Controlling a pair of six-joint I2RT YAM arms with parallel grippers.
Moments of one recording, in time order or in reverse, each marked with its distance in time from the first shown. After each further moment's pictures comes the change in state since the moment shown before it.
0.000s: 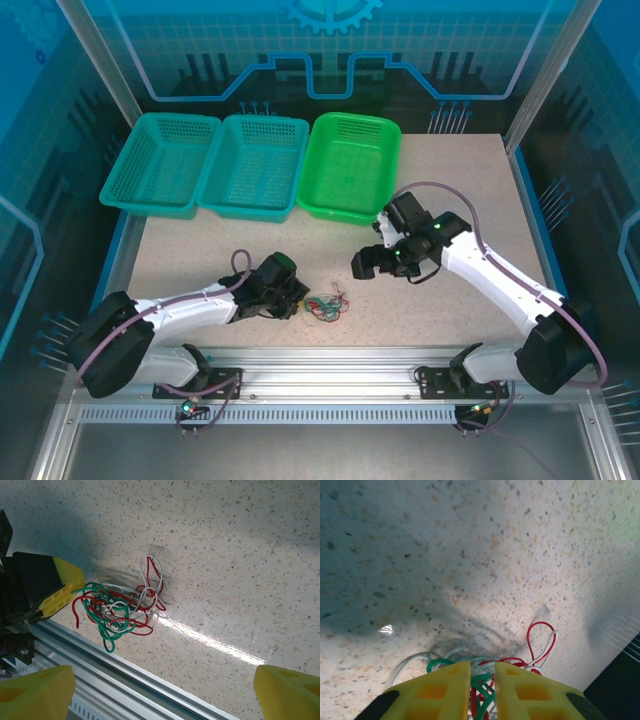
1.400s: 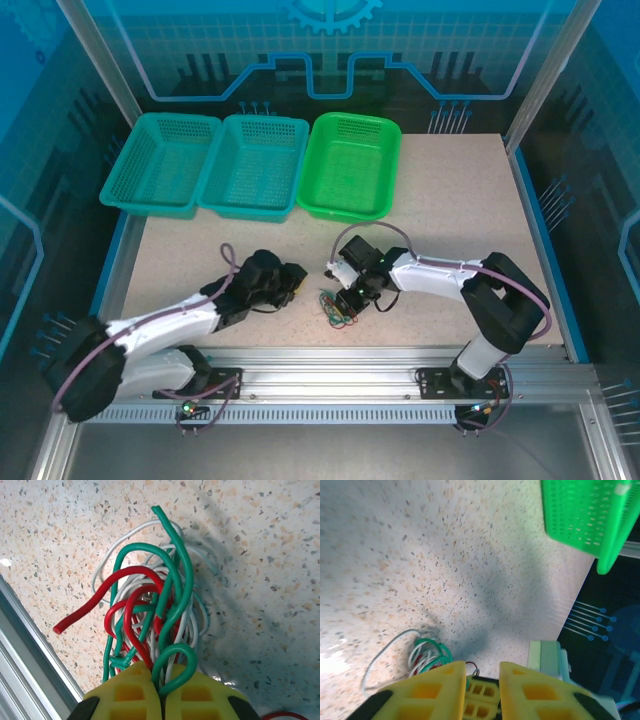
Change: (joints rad) left arm 0.030 -0.207 -0.062 0.114 -0.082 0.162; right arm 0.221 0.283 -0.245 0.488 -0.066 -0.297
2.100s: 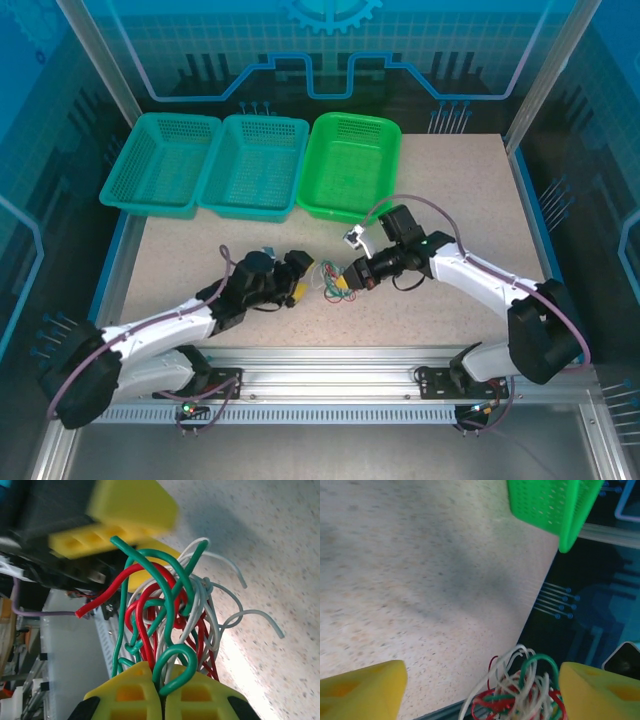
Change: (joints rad) left arm 0.006 0.019 -0.032 0.219 0.094 -0.085; right arm -0.236 -0.230 0.029 0.014 -0.496 0.025
